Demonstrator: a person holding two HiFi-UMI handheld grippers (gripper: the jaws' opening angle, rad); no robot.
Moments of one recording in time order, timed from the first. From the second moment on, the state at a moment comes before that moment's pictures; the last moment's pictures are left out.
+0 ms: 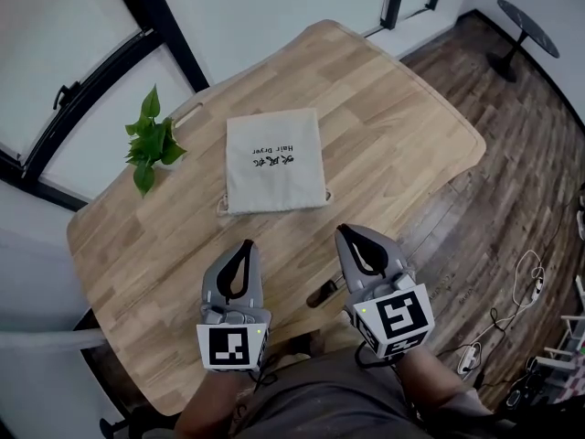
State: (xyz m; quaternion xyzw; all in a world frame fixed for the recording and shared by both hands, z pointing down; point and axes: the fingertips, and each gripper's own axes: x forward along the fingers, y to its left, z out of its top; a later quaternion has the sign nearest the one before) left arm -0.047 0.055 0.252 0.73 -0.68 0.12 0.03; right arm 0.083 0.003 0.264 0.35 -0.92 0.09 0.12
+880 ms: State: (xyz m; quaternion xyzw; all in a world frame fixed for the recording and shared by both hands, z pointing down) left arm -0.066 -0.016 0.207 0.68 -0.72 0.13 -0.02; right arm 0.066 -0.094 0.229 0.29 -0.95 0.05 0.10
